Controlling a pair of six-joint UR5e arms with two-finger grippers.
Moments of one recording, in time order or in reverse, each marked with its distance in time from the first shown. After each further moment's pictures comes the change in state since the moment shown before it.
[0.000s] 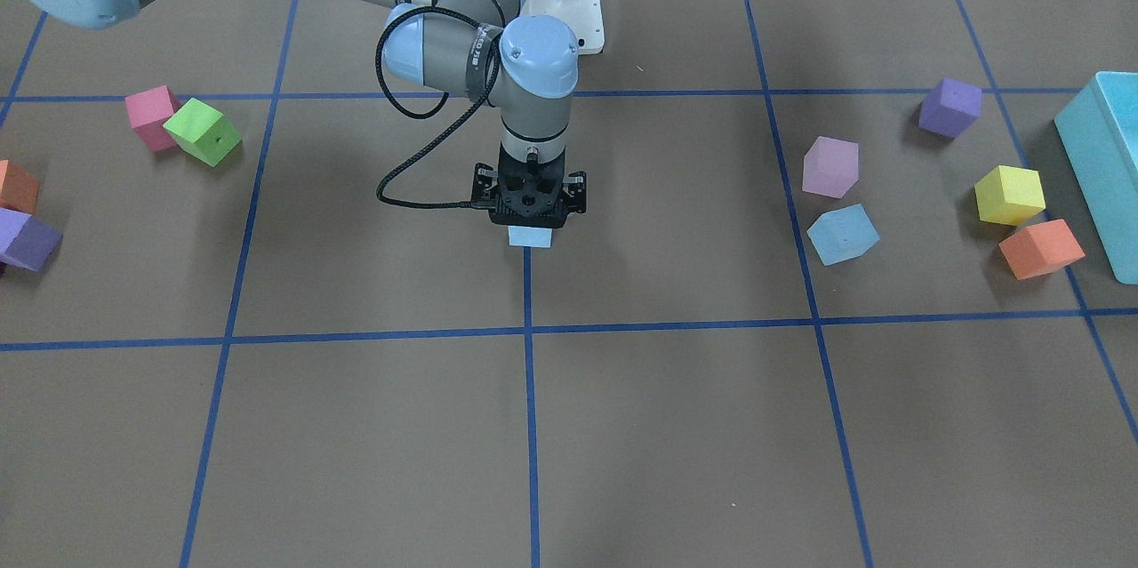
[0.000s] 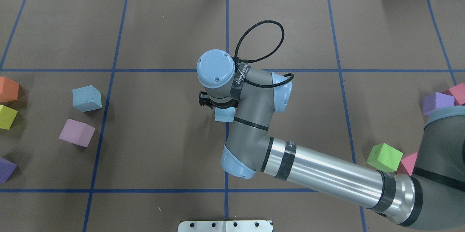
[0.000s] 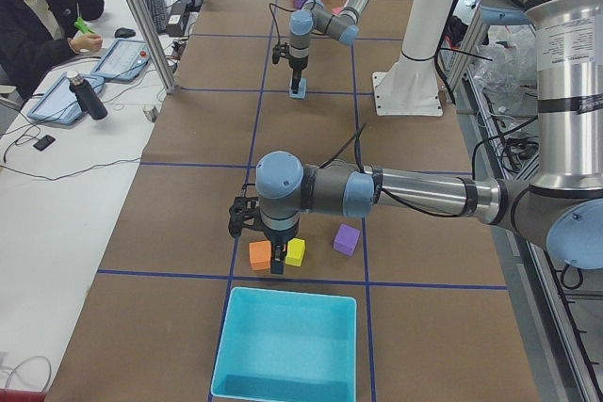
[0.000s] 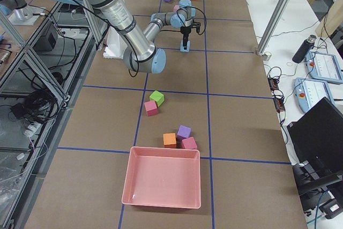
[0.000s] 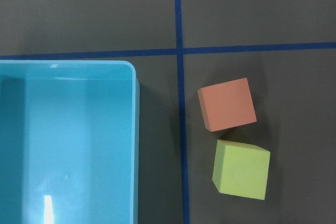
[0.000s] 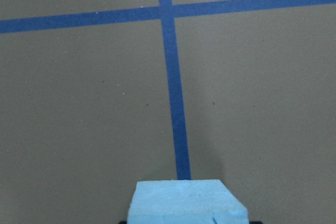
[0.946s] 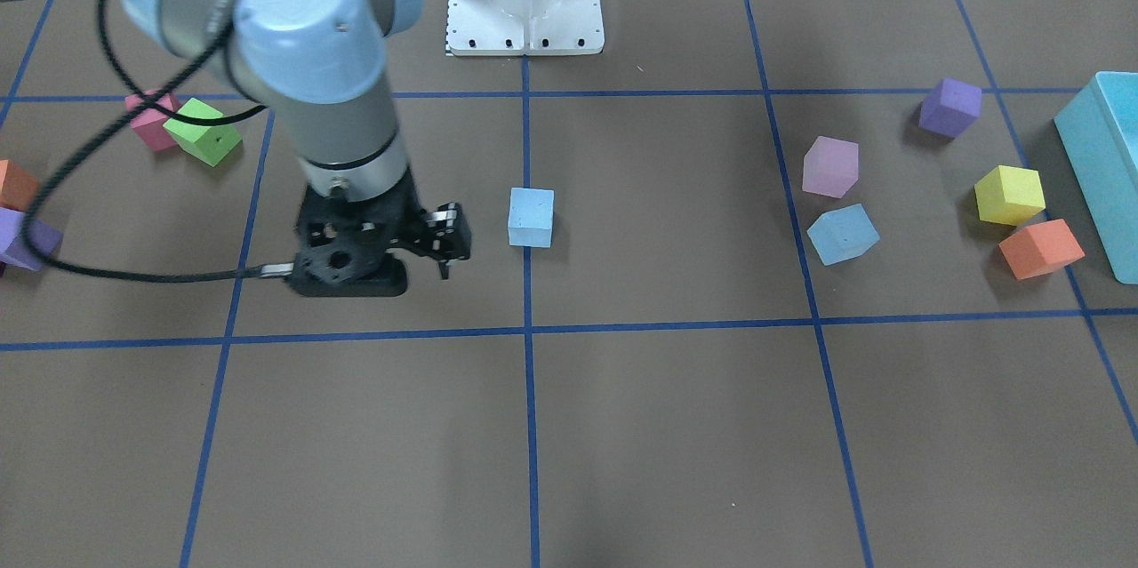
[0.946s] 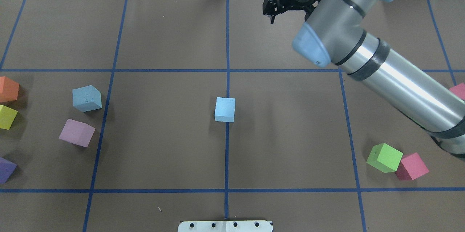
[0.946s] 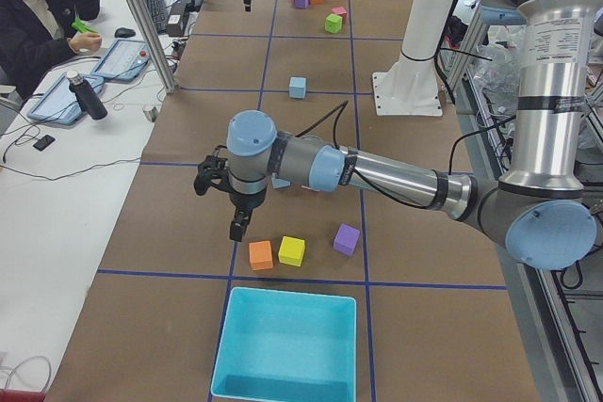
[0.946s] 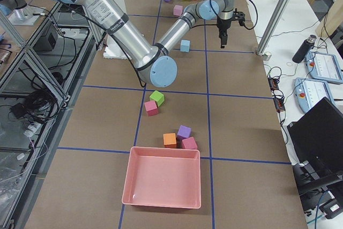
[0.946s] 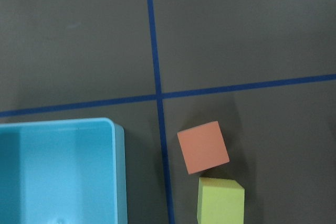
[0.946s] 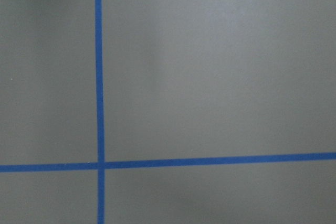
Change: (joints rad) left arm 0.001 -0.192 0.023 -0.075 0.017 -0.002; right arm 0.571 -0.157 0.214 -0.182 0.362 -0.628
